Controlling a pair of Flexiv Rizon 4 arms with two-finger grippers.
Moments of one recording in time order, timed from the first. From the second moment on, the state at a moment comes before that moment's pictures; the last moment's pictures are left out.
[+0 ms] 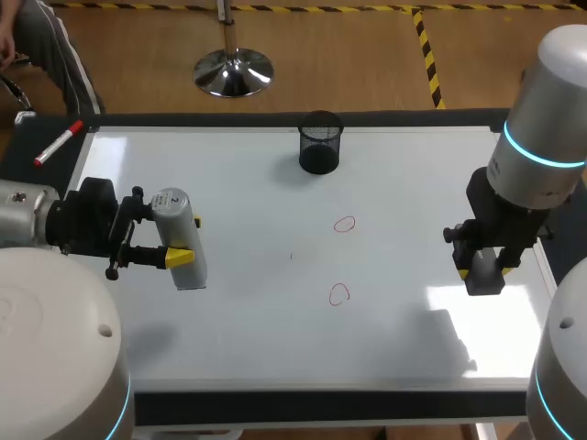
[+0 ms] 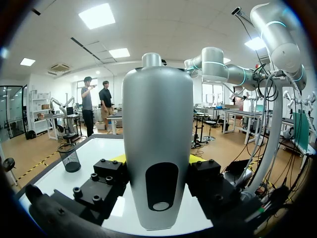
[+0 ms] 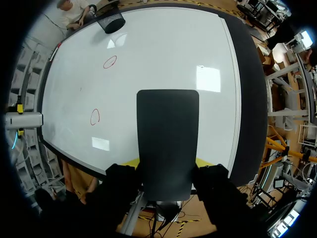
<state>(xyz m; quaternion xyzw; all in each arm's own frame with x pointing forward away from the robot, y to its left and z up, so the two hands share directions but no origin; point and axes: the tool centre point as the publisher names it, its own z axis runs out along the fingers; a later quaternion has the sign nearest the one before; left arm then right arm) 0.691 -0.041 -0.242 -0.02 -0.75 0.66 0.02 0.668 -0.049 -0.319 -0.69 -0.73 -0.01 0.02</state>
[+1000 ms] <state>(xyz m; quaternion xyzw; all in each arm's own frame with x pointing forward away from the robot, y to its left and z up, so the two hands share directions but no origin) 0.691 -0.041 -0.242 -0.02 -0.75 0.66 0.02 0.622 -0.006 -0.339 -0.73 -0.68 -0.01 -0.03</state>
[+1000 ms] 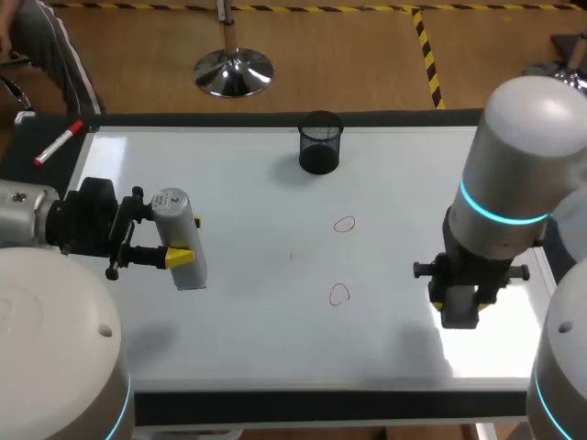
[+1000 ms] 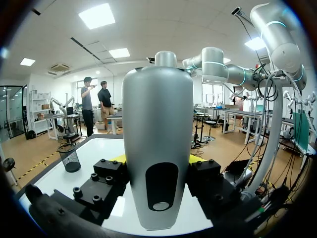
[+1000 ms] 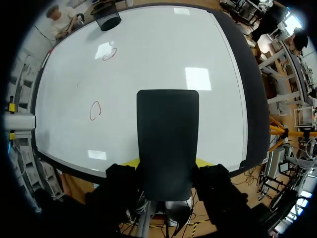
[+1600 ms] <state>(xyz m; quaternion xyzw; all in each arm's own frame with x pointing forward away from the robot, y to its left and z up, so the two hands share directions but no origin) 0.691 -0.041 -0.242 -0.02 -0.75 0.66 0.02 0.617 0.070 -0.346 -0.70 -0.71 -0.02 0.00</state>
